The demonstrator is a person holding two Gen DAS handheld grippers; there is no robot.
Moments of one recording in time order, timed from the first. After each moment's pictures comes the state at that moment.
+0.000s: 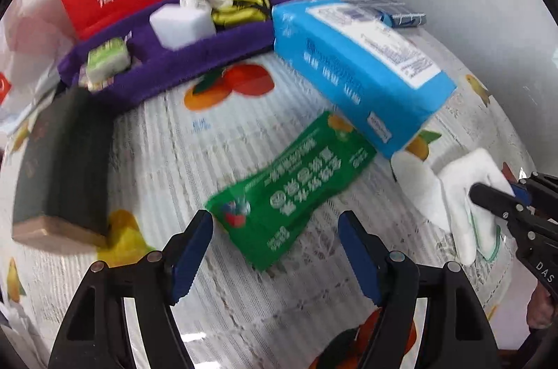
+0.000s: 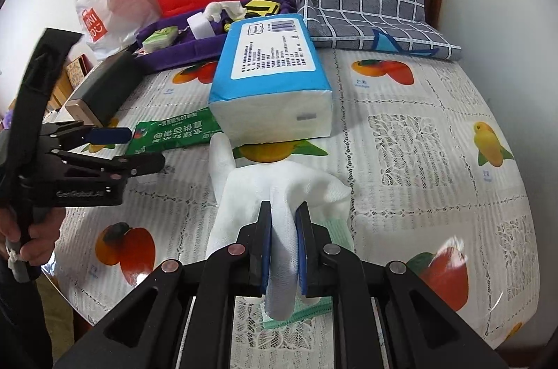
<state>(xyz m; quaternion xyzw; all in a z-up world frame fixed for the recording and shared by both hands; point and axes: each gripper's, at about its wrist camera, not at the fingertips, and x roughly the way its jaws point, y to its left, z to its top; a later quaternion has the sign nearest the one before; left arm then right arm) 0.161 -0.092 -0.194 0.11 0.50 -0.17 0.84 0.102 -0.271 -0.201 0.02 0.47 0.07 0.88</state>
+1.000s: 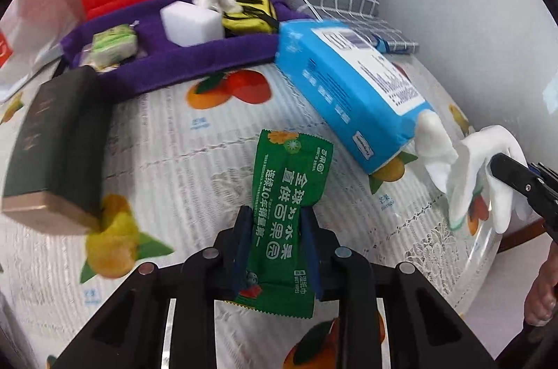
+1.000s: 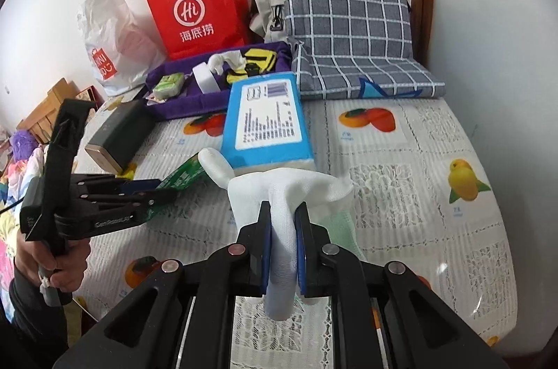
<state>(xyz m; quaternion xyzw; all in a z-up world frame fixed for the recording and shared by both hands) 0.158 -0.069 -0.182 0.02 0.51 -0.19 0.84 0.100 -0.285 -0.145 0.04 0.42 0.08 0.90</state>
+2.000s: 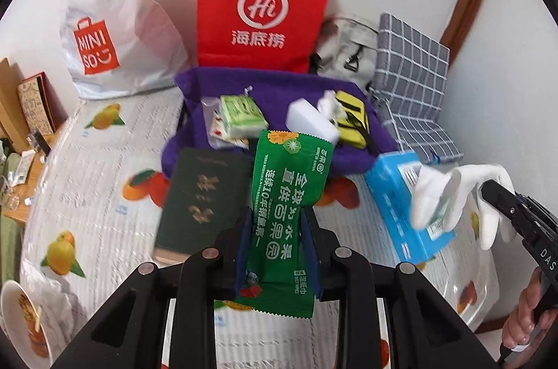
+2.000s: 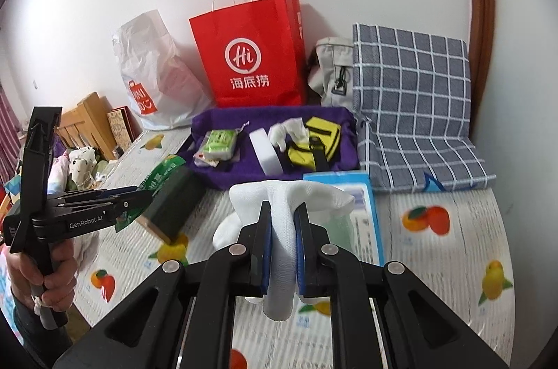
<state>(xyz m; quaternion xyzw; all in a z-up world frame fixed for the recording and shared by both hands) 0.198 0.029 -0.088 -0.06 0.44 -0.07 0.89 0.174 -0.219 -0.073 0.02 0.36 0.15 0.92</state>
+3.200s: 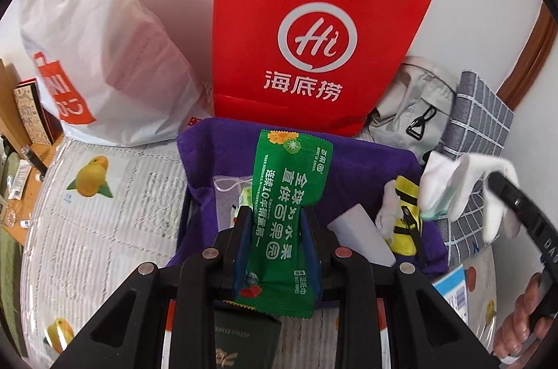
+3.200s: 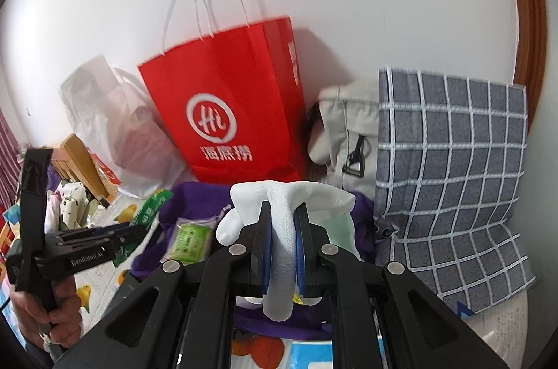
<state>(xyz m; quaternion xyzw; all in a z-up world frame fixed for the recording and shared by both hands) 0.364 0.045 -0.098 -0.10 0.46 -0.01 0.88 0.371 -0.205 -0.067 0.05 0.35 0.16 0.92</state>
